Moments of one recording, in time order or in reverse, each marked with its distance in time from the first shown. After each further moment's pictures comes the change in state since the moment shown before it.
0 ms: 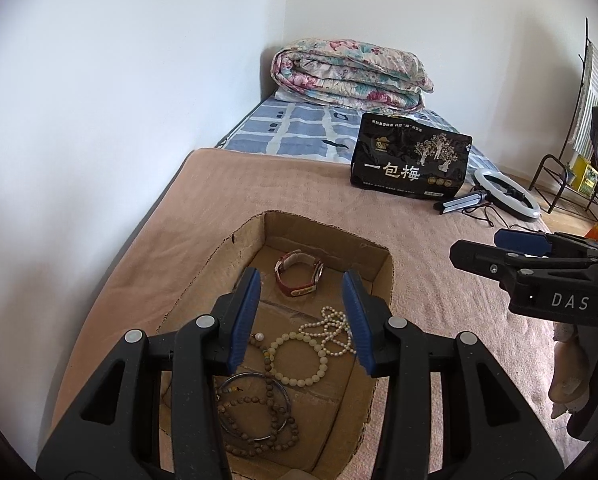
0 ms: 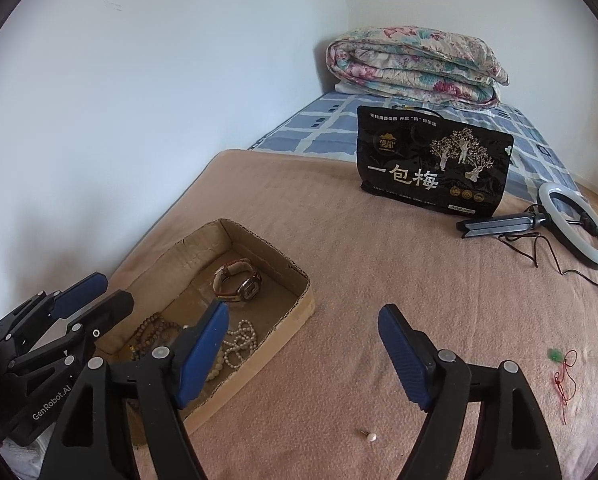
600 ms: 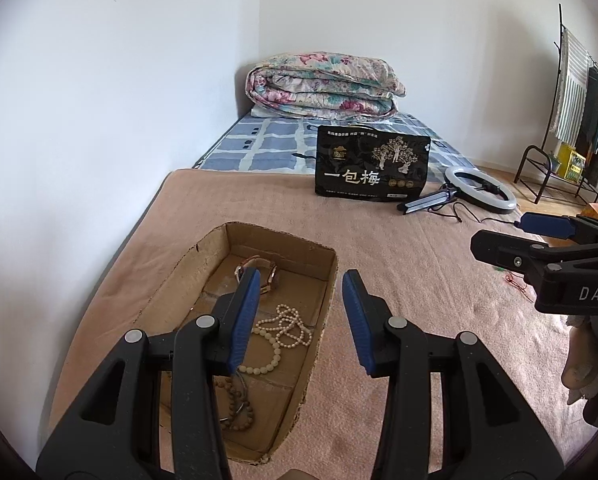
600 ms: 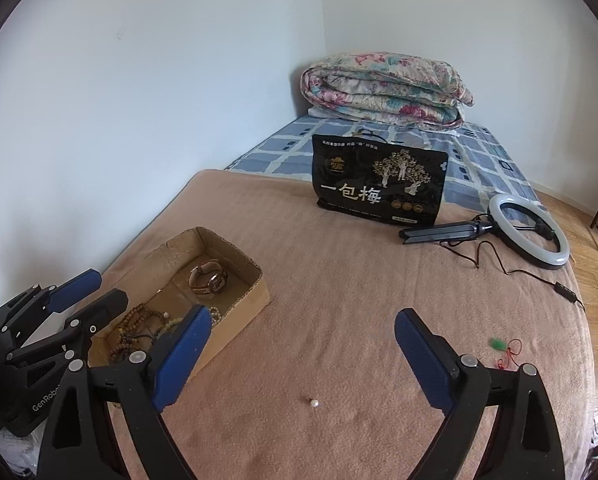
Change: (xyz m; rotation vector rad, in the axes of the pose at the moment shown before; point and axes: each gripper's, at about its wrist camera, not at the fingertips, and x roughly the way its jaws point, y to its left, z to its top) left arm -0.037 -0.053 -0.007 0.068 -0.046 -0.033; right arm -0.071 -0.032 -0.023 -0.004 -0.082 -0.097
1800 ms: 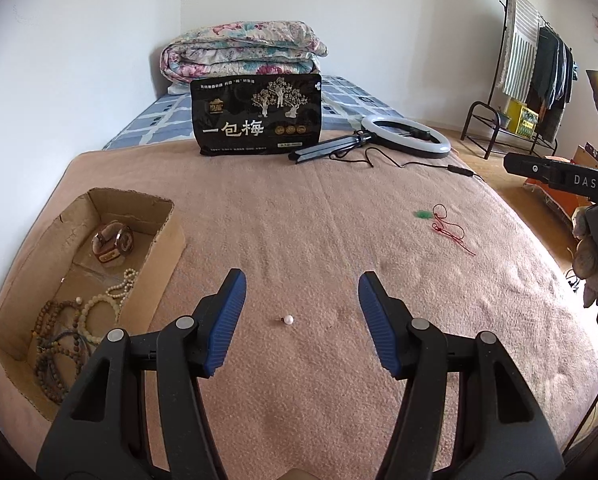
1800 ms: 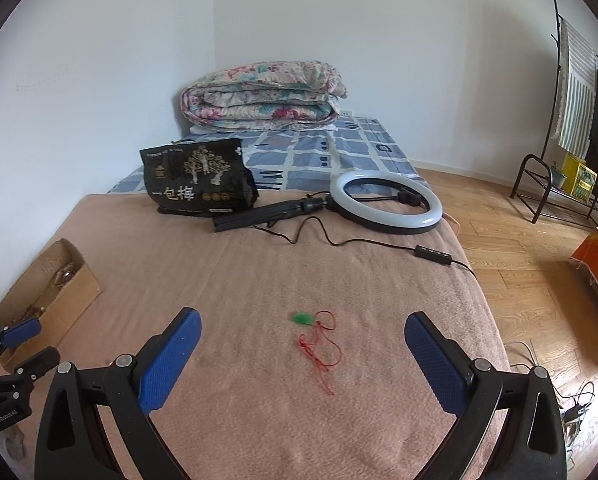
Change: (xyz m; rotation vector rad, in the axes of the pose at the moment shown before) left arm 0.046 -0.132 -0.051 0.110 0.096 -0.174; right arm -0.048 -0.211 -0.063 0.143 -0.055 -0.259
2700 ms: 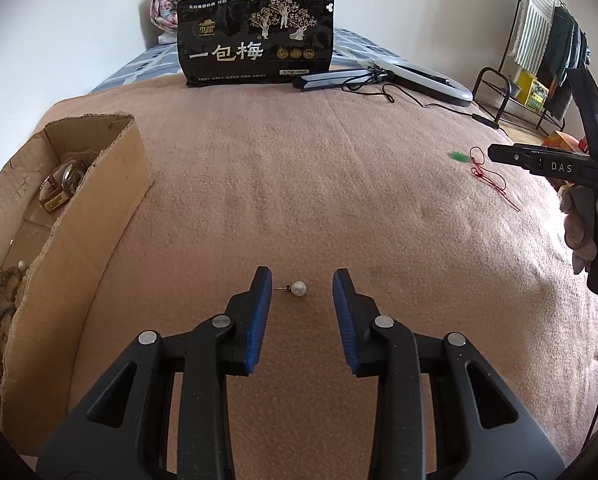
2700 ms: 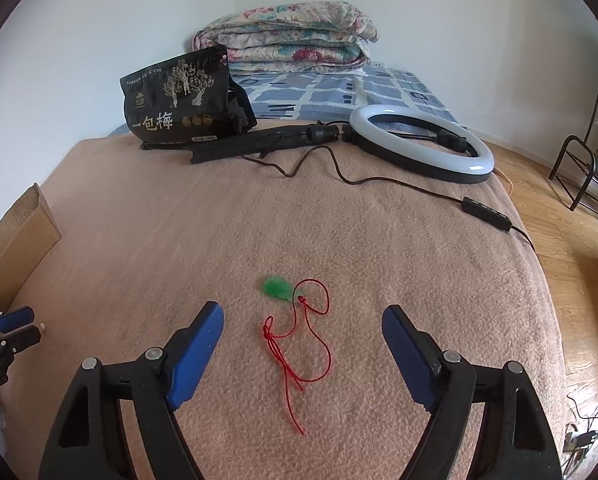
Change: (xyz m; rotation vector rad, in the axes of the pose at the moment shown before) left arm 0.085 0.013 -0.033 -0.014 0.159 -0.008; right arm 0.125 -0.024 -0.032 -0.074 0.153 0.116
